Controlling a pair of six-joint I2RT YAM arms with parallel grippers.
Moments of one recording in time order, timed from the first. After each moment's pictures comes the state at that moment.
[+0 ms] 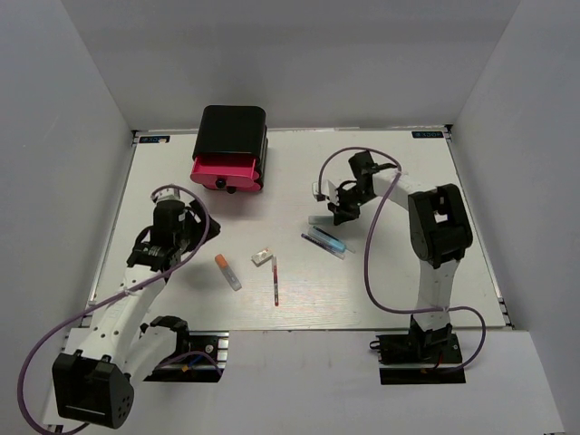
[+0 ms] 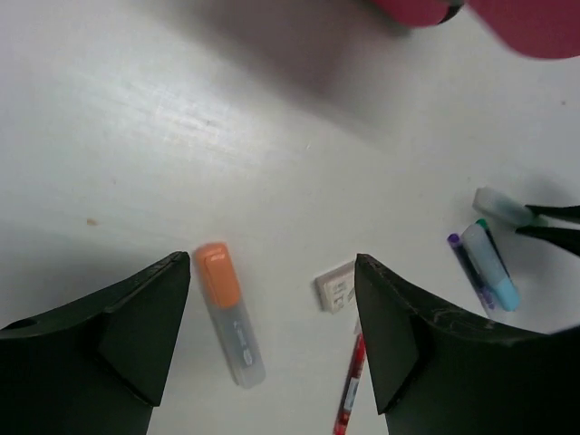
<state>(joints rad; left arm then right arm) -0.19 0.90 0.67 -0.41 -0.06 -0.62 0.34 1.99 1.35 -0.63 -0.61 -1.24</state>
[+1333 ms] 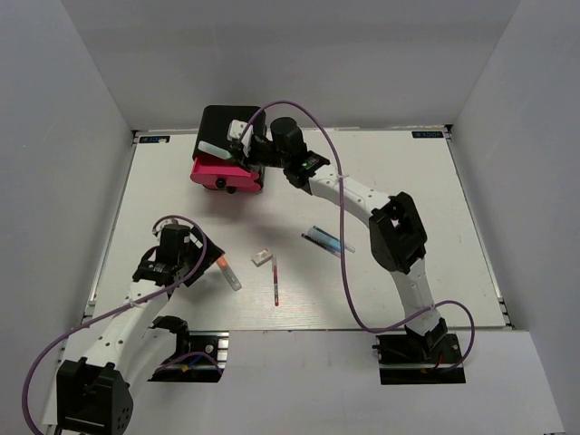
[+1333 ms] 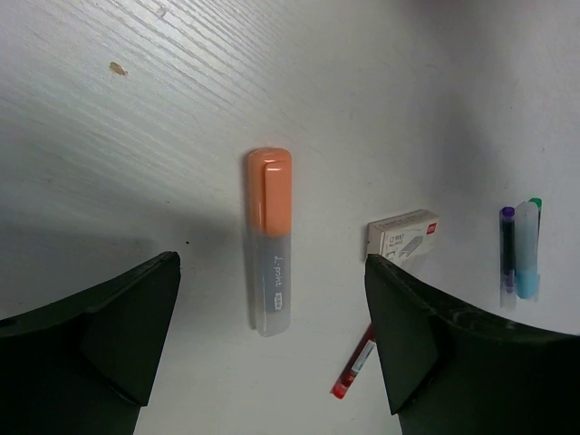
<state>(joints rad) -0.19 0.83 0.46 -0.52 -0.02 -0.89 0.76 2.16 1.90 0.12 -0.56 -0.49</state>
